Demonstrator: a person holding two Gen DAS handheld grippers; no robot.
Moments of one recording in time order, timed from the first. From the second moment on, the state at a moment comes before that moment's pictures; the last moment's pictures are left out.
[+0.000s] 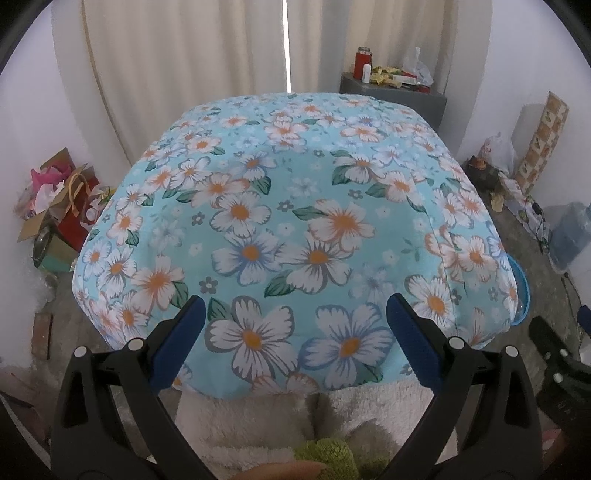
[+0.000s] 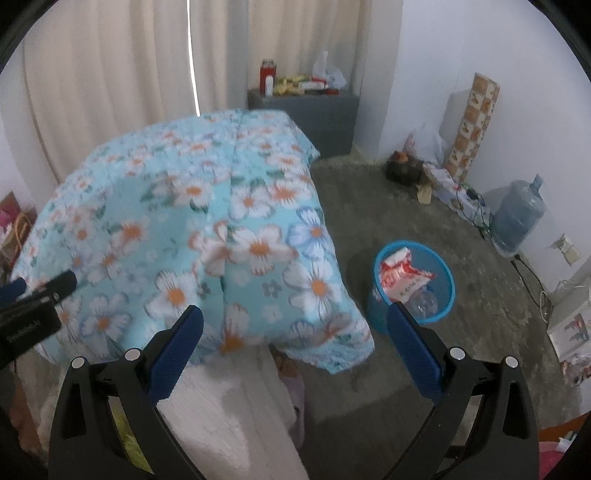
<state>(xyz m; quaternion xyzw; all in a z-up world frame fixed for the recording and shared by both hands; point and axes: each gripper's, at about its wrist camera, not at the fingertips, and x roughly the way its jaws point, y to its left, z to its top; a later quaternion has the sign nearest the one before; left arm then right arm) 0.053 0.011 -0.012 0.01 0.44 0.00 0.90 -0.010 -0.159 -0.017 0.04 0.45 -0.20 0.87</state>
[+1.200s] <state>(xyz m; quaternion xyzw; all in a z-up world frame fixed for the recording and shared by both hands) 0.041 -0.032 -0.012 0.04 0.45 -0.04 0.89 -0.035 -0.200 -0.020 0.03 0.47 -0.26 0.84</state>
